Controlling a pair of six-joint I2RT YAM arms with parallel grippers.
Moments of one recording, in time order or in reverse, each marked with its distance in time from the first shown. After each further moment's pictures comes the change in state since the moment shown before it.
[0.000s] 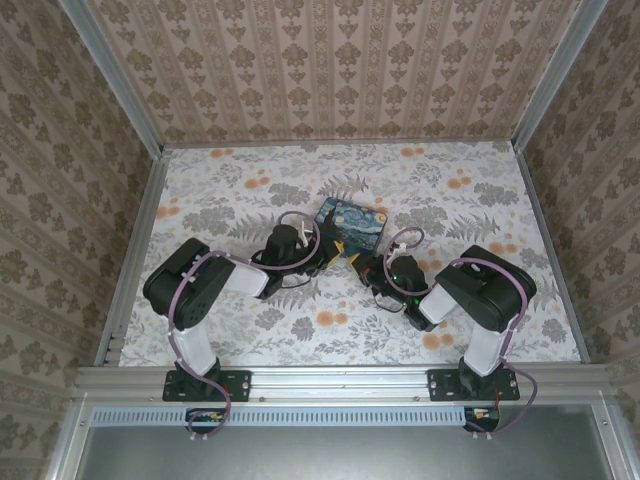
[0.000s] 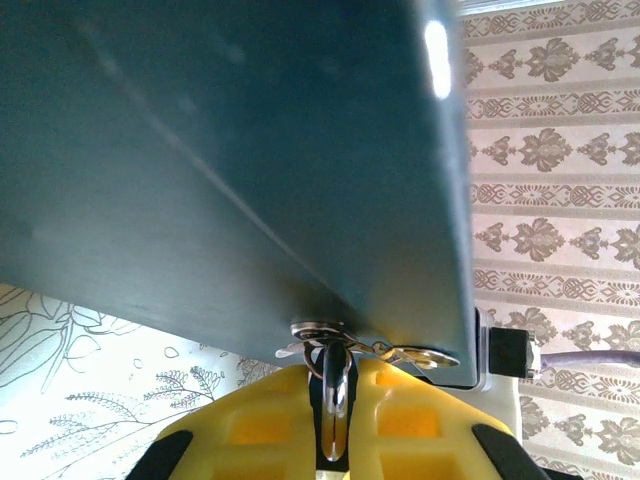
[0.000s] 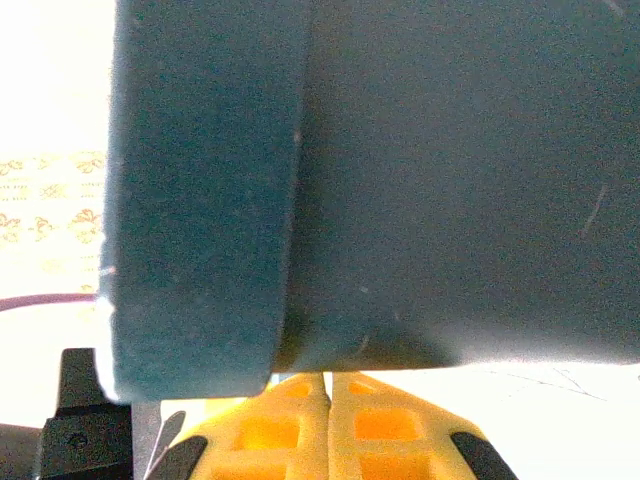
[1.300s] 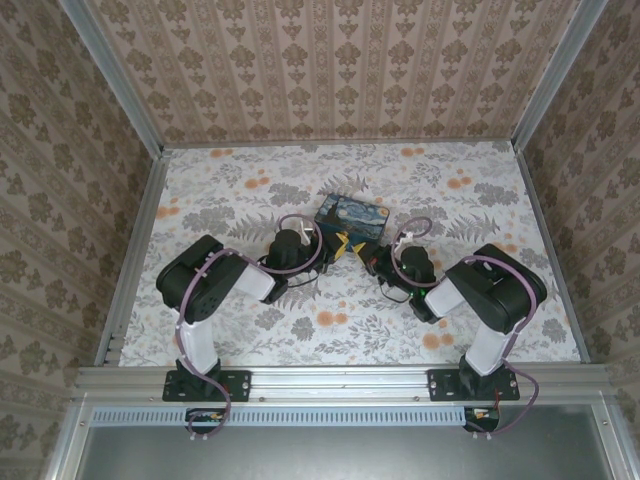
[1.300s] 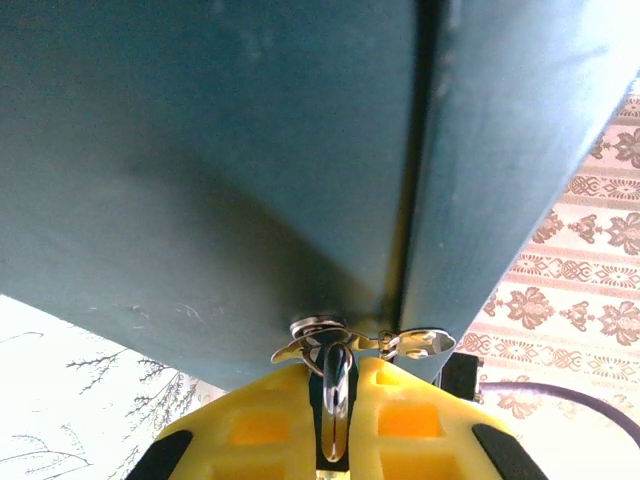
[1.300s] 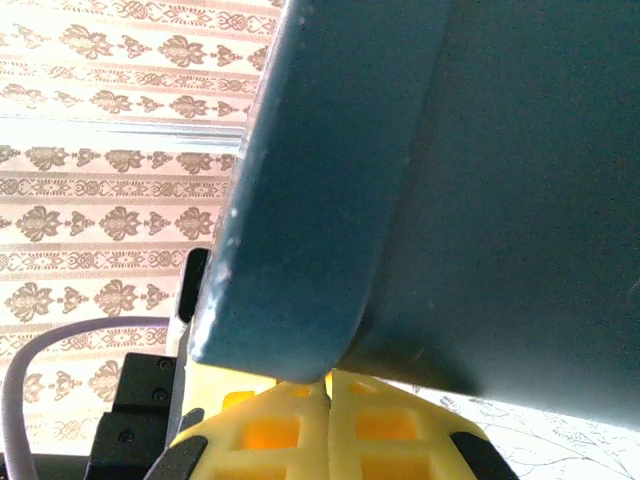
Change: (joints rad) left arm -0.044 0.074 -0.008 0.254 -0.103 -0.253; right arm -0.113 -0.040 0.026 -0.007 -0.124 -0.061
